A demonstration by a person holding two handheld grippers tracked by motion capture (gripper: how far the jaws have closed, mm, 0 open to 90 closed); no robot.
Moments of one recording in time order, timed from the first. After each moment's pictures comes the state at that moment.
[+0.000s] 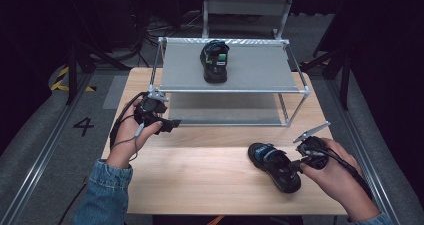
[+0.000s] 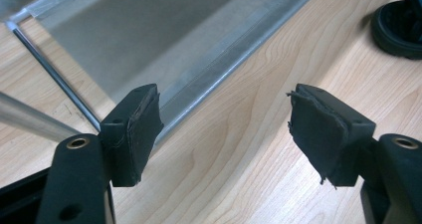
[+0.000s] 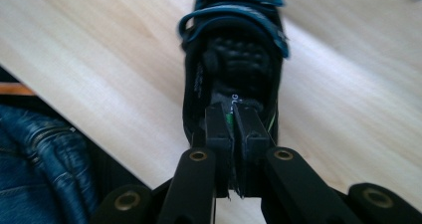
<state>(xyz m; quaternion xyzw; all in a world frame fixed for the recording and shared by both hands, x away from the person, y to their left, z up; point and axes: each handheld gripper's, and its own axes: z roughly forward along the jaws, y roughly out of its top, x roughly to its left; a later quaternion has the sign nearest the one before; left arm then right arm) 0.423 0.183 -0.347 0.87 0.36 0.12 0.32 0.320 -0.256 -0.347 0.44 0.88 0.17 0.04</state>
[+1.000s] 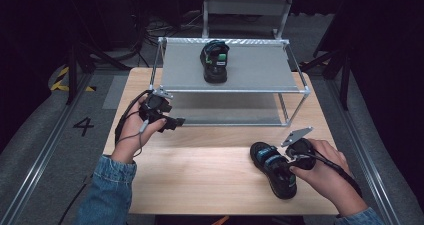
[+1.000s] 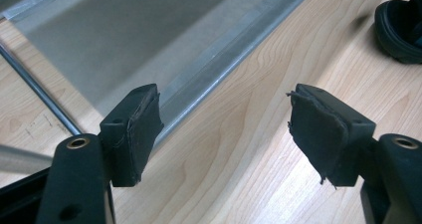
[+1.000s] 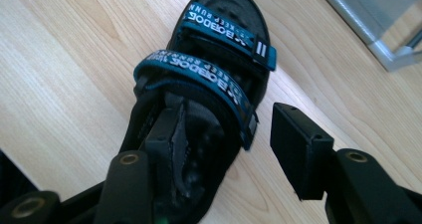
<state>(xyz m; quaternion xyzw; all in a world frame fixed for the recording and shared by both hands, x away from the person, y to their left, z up) 0.437 0.175 -0.351 0.87 0.35 0.10 0.33 0.337 -0.242 -0.376 0.33 0.92 0.16 0.13</state>
